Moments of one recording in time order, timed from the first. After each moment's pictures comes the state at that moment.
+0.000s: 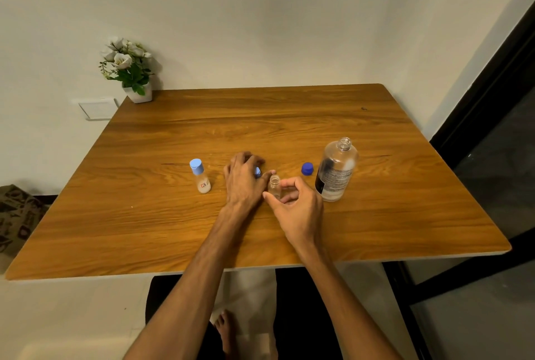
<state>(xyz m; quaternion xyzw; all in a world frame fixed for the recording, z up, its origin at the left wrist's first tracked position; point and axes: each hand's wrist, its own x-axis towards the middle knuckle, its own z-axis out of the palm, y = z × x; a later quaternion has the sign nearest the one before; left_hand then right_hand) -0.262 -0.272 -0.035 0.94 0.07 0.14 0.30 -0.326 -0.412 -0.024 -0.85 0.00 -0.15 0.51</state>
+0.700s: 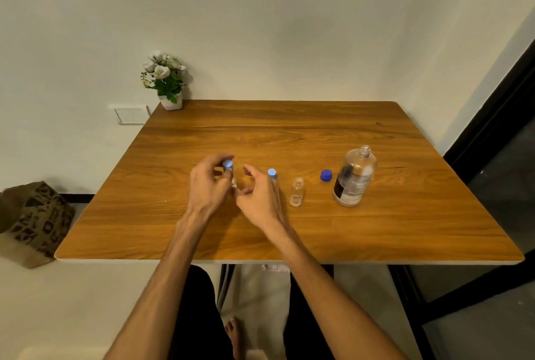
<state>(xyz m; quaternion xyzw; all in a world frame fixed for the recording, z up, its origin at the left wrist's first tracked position) -0.347 -0.173 0.028 0.87 0.06 0.26 0.41 -0.346 -0.313 0.035 -0.86 -0.13 -0.01 0.49</state>
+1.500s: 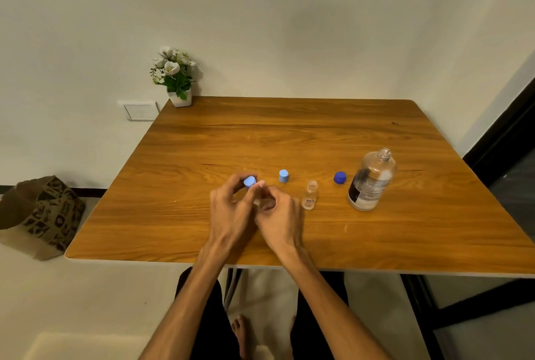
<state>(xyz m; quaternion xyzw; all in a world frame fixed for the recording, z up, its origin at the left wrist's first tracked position) -0.379 -0.212 0.014 0.78 0.08 0.28 0.55 -0.357 -0.319 -0.006 -0.86 -0.07 -0.08 0.50</state>
